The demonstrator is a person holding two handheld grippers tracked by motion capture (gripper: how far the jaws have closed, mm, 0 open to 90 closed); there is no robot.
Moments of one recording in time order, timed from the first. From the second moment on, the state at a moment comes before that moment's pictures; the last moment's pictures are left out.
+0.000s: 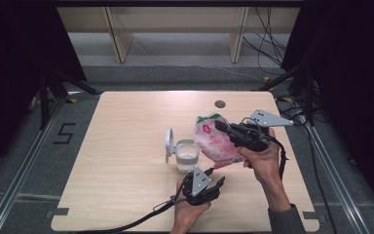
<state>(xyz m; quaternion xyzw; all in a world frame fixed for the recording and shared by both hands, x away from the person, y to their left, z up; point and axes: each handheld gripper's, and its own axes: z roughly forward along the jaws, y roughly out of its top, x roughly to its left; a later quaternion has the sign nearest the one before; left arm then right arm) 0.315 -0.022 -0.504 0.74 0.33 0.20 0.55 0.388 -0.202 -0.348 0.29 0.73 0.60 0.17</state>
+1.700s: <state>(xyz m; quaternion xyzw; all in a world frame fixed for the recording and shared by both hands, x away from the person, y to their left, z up) 0.312 0.077 -0.491 0.75 0.36 0.24 0.50 0.377 -0.282 -0.396 0.36 0.72 0.53 0.25</state>
